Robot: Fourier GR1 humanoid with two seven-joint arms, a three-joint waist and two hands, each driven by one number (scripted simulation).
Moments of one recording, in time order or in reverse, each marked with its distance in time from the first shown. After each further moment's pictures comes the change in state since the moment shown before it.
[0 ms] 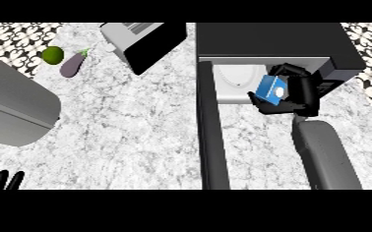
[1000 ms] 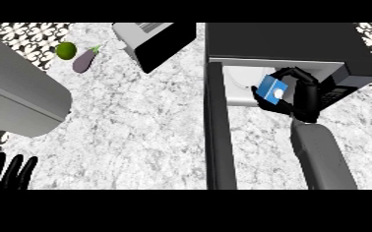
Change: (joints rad) left arm -0.107 0.029 -0.014 0.024 0.009 -0.021 0.039; right arm 0.011 0.018 -0.032 0.050 0.045 -0.247 -0.223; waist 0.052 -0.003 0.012
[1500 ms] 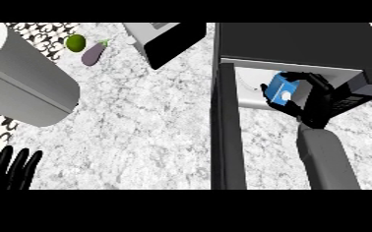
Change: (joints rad) left arm -0.043 0.018 -0.004 0.007 -0.038 0.002 0.012; right arm 0.041 0.005 -0.054 -0.040 0.032 -0.184 -0.130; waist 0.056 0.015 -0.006
